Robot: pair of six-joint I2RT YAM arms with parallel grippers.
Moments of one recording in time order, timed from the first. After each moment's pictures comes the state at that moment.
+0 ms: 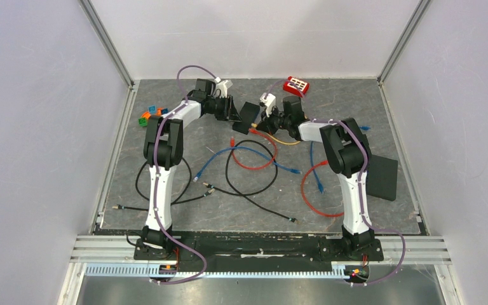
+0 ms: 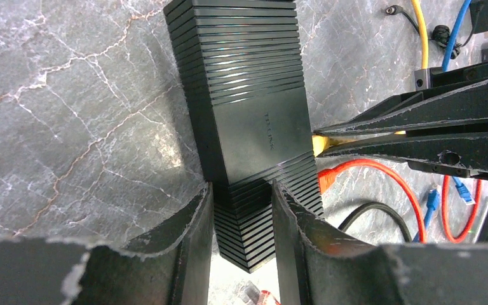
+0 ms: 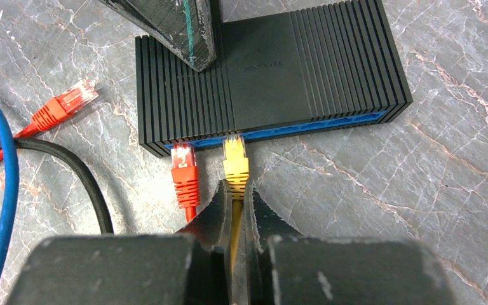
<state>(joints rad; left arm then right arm) -0.23 2.40 1.84 -0.29 0.76 -0.13 0.37 2.25 1.39 0.33 -0.62 -0.29</state>
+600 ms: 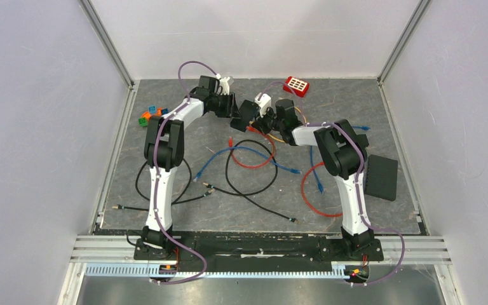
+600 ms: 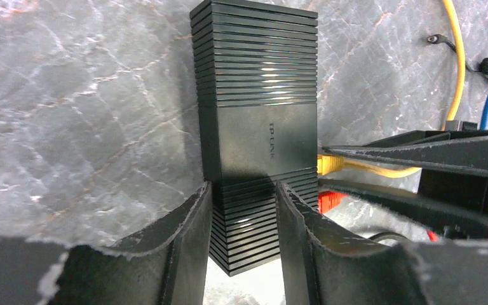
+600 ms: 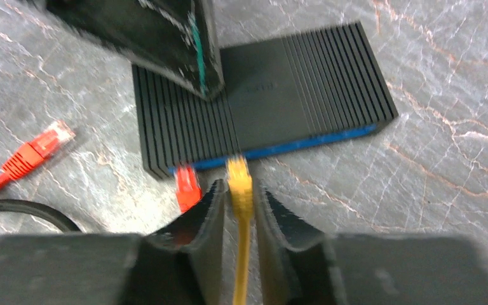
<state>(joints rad) -0.25 2.37 1.86 -0.32 0.56 -0.13 0.43 2.25 1.36 0.46 -0.43 -0.24</state>
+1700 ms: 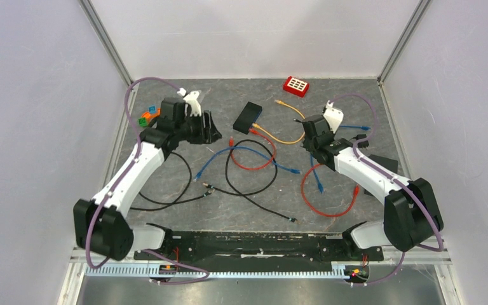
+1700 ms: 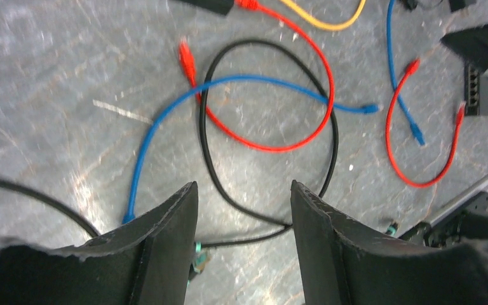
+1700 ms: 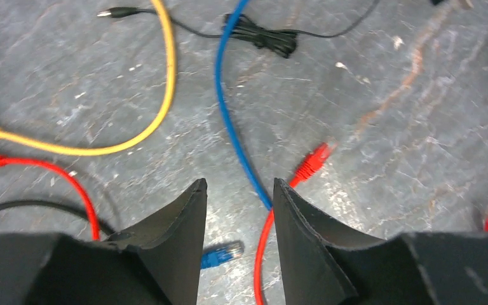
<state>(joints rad) -0.30 1.23 1.01 -0.46 0.32 -0.27 0.44 1.40 0.90 -0.37 0.57 0.75</state>
